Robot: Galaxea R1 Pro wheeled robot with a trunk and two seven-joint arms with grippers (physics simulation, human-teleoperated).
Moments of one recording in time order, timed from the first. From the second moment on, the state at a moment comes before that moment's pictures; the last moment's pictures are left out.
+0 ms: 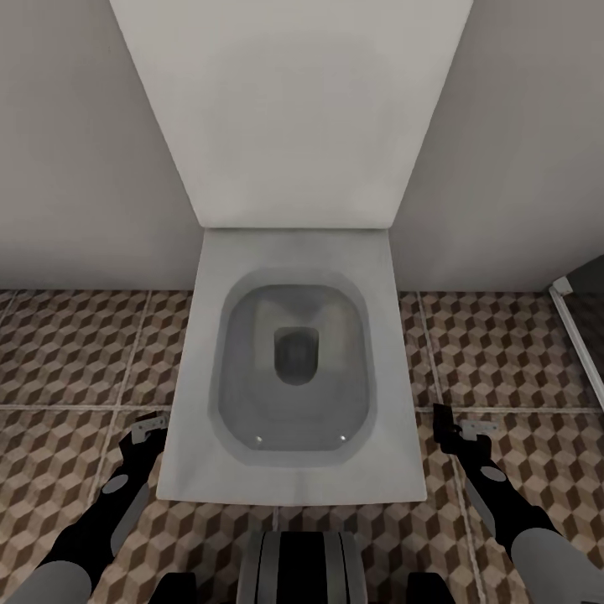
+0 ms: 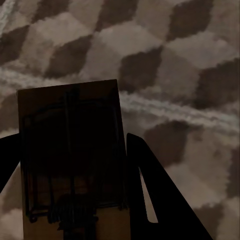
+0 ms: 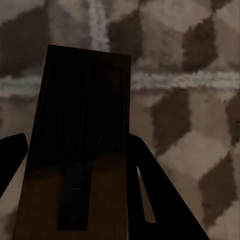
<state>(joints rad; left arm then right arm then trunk) -0.52 0.17 -0.01 -0.73 0.26 -0.14 0.11 -0.66 -0.19 -0.11 -0.47 0.00 -0.16 -0.05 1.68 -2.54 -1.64</state>
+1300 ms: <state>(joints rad) -0.54 0.15 -0.01 -0.73 0.26 -0.02 0.06 -0.66 -0.19 -0.10 -0.47 0.00 -0.16 -0.05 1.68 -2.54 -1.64</state>
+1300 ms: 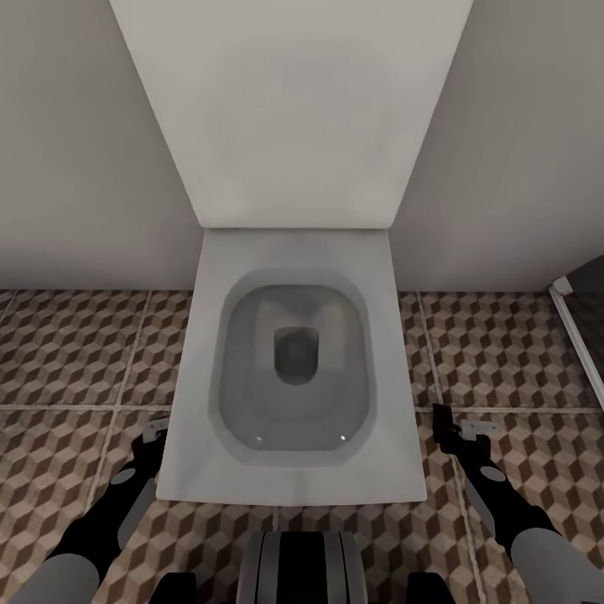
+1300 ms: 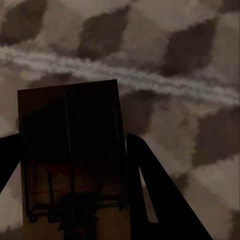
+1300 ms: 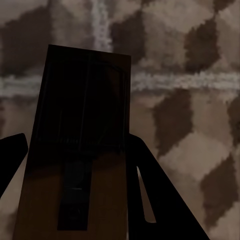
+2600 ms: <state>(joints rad) -0.55 0.19 -0.01 -0.72 0.26 -0.03 0.06 -0.66 -0.19 -0.10 -0.47 0.00 -0.16 -0.05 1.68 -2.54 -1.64</state>
